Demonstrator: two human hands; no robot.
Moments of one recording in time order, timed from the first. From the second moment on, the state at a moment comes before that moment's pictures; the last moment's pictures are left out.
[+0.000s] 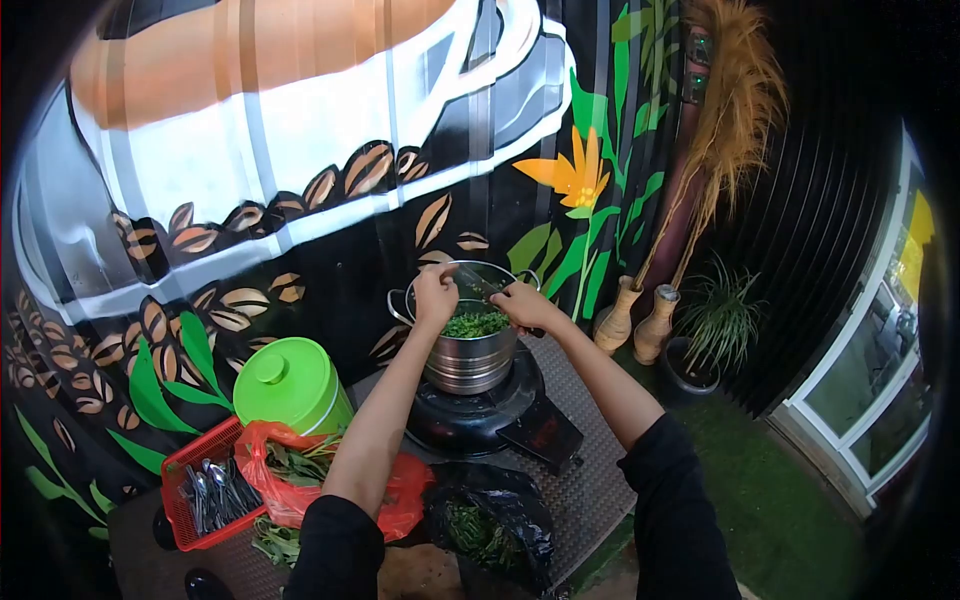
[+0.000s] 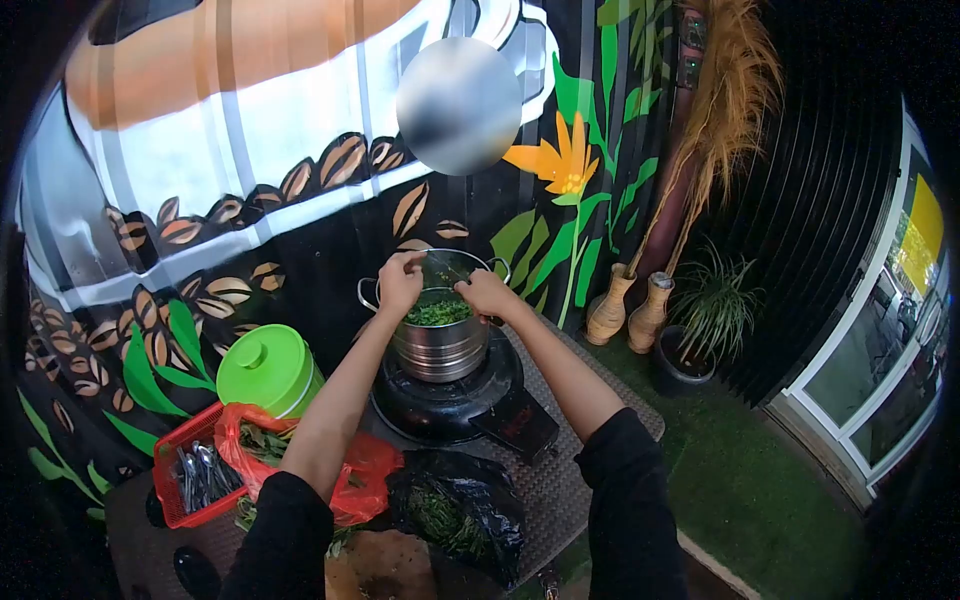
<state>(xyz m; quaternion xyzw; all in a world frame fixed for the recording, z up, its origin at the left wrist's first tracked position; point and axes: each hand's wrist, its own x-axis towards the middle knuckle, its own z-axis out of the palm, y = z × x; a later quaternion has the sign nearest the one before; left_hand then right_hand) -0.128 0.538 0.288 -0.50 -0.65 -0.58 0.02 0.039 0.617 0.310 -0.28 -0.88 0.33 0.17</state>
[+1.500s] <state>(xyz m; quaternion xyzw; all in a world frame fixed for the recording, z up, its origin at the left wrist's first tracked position) -0.107 0.541 0.259 -0.56 -0.67 -0.48 0.09 0.046 0.620 0.301 -0.29 -0.81 0.46 0.21</state>
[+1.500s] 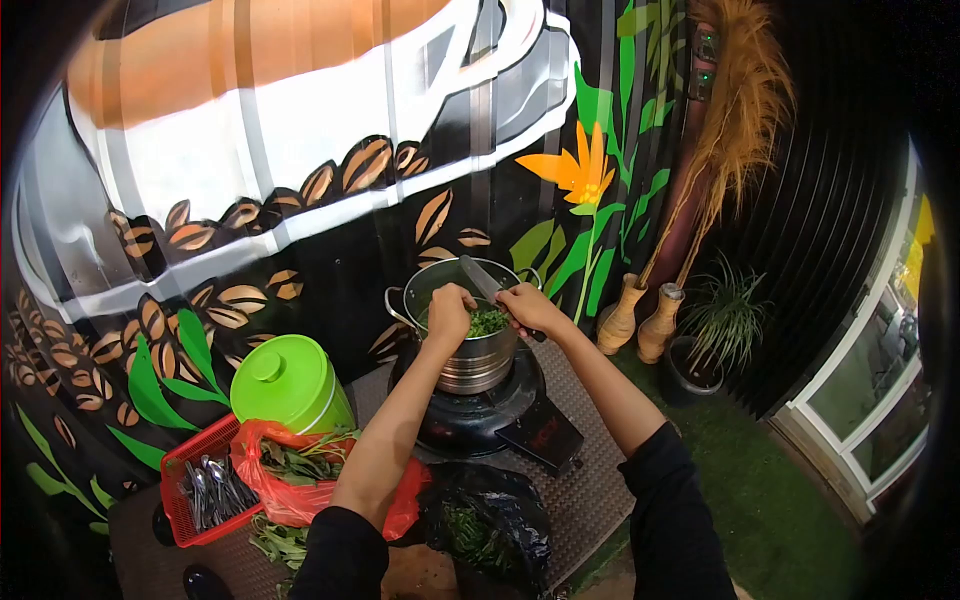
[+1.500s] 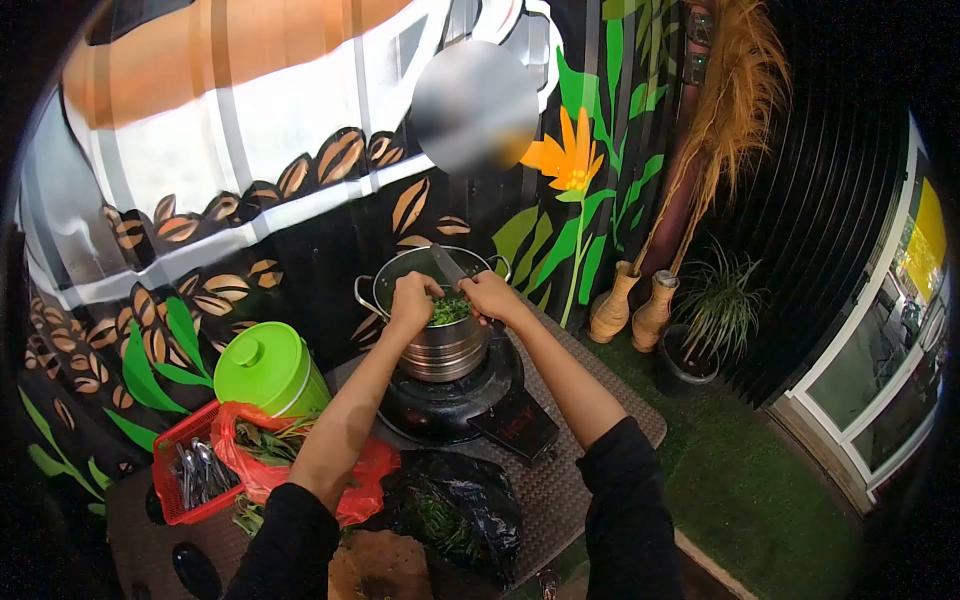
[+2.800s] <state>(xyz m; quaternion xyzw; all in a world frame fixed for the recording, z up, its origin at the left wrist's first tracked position) -0.060 0.013 0.035 -0.50 -0.62 -0.49 -0.34 0.215 0.057 0.011 -0.47 -0.68 0.45 0.34</state>
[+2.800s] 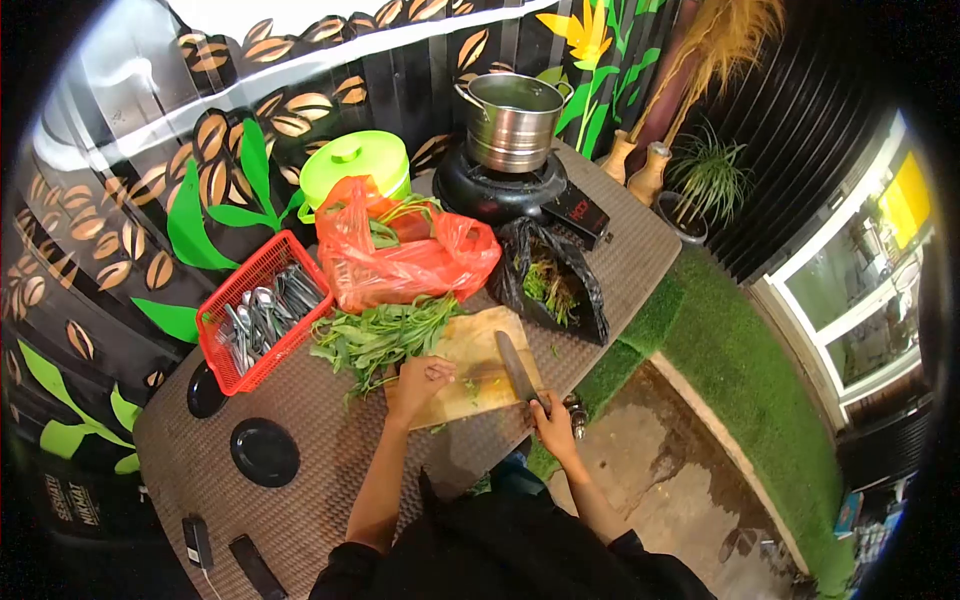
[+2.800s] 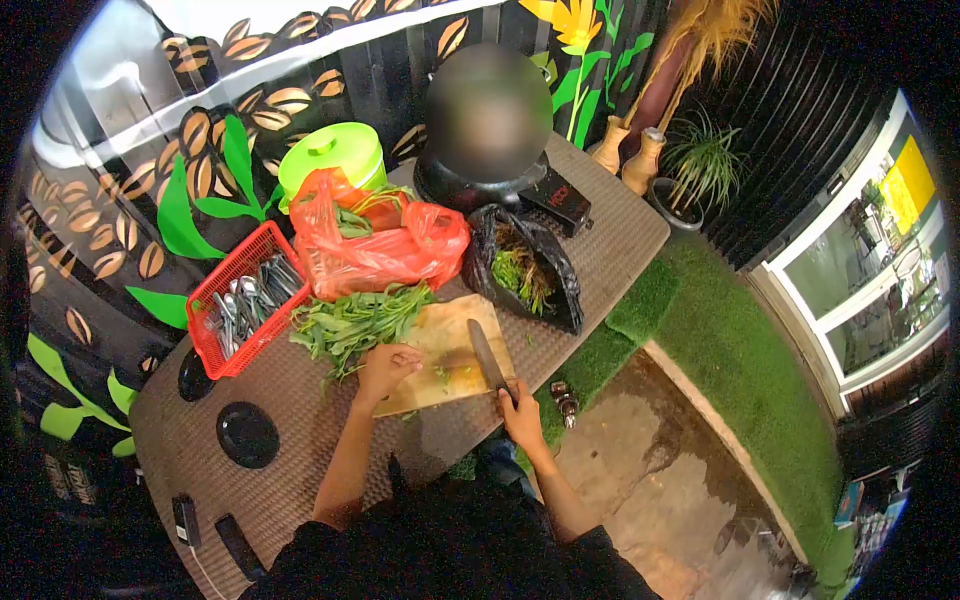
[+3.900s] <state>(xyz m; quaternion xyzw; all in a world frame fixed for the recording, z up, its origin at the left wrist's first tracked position) -0.048 0.044 0.009 -0.61 -0.68 -0.37 -0.20 0.182 0.065 0.003 -0.53 -0.75 0.28 0.28</state>
